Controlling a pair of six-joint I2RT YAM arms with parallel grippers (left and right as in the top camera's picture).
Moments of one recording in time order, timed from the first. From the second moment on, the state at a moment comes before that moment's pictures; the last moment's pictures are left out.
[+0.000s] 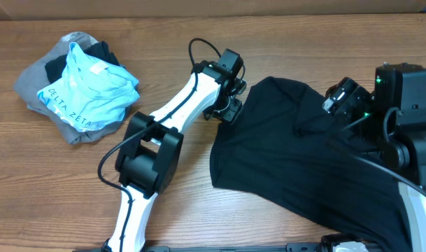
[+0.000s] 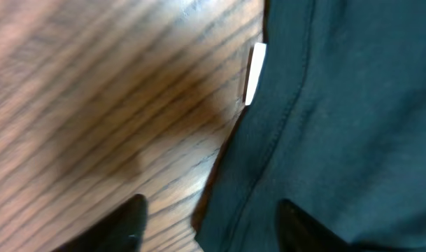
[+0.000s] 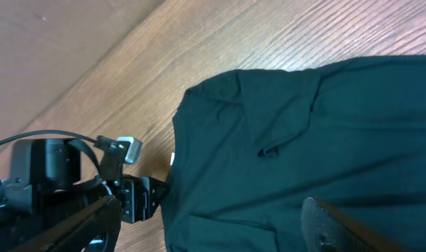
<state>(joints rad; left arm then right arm) -0.54 2.27 1.81 -0.97 0.13 -0.01 0.11 1.19 1.52 -1.22 0.05 0.72</state>
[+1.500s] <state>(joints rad) -0.13 1.86 1.81 -1.11 -0.03 -0.17 -0.47 1.94 1.49 -1.15 0.13 0.67</state>
